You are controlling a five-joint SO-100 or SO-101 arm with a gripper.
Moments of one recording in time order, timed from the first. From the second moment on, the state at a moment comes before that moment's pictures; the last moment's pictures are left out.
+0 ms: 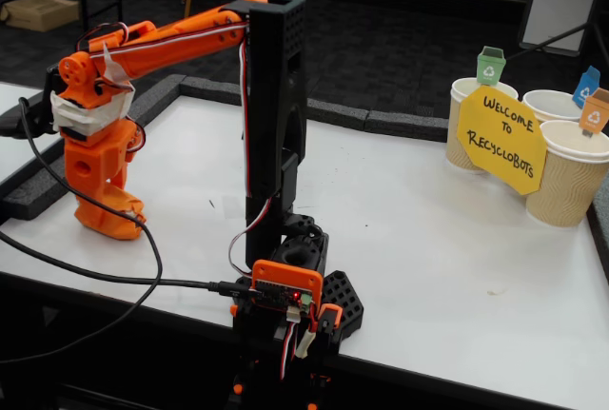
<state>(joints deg) -85.4 87.3 110.7 65.5 77.6</state>
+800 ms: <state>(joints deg) -71.0 103.8 114.7 64.4 71.5</state>
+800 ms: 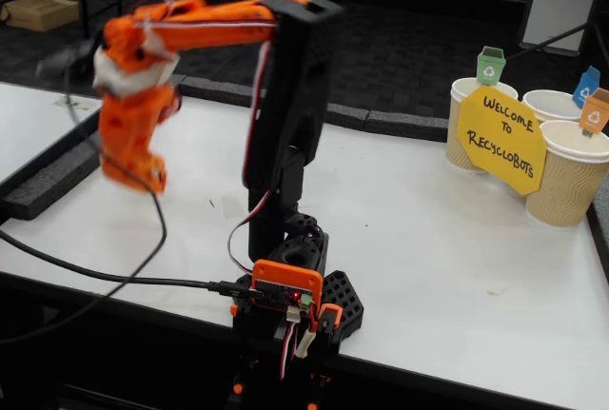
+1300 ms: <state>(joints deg) -65.9 145.4 114.7 84.8 37.6</state>
